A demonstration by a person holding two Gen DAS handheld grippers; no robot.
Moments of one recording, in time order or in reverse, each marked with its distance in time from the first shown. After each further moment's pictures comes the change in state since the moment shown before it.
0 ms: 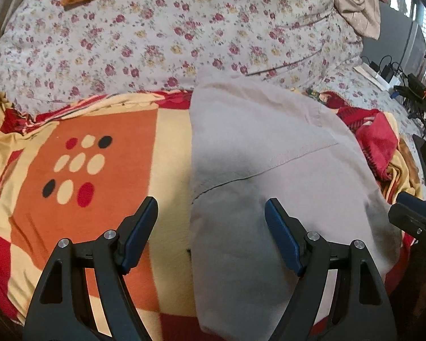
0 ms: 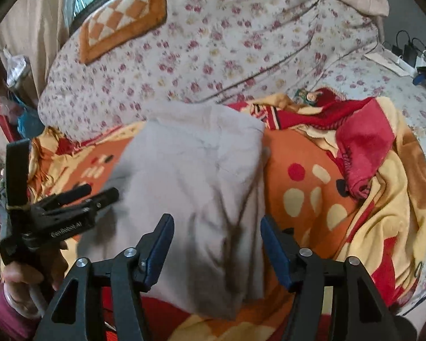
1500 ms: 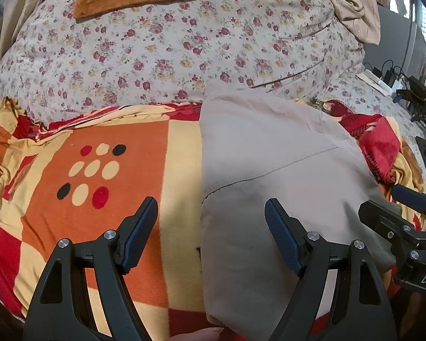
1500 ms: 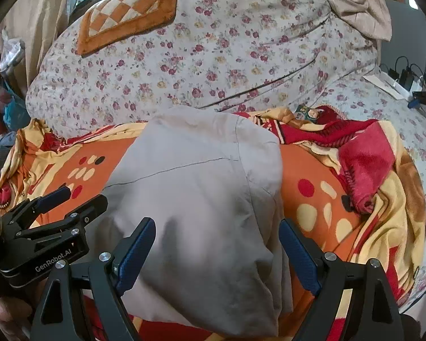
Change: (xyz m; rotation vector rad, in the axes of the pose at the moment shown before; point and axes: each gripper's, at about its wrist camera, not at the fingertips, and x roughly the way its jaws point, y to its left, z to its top) left arm -0.012 0.004 -0.007 0.012 -0.057 0.036; right arm 0.018 0.045 0.003 -0.051 -0.030 -0.126
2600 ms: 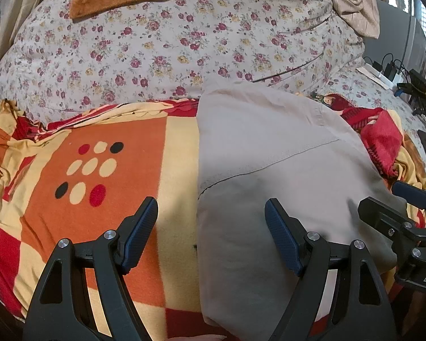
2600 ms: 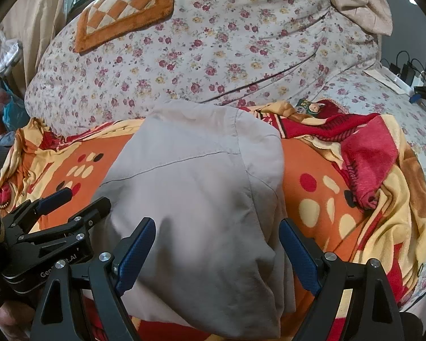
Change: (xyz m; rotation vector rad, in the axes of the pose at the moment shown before) left arm 0.004 -0.002 -0.003 0.008 0.011 0.002; right arm 0.008 -0.004 -0.001 0.003 0.020 0.009
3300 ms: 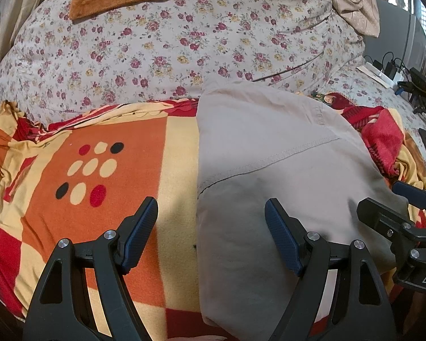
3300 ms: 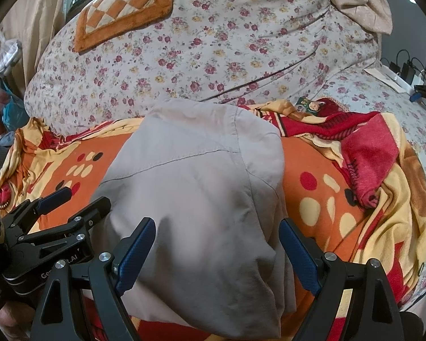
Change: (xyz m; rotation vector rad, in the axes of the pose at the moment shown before) left arm 0.000 -0.001 0.000 0.005 -0.001 0.002; right arm 0.001 0.000 0.000 0.002 0.008 0.001
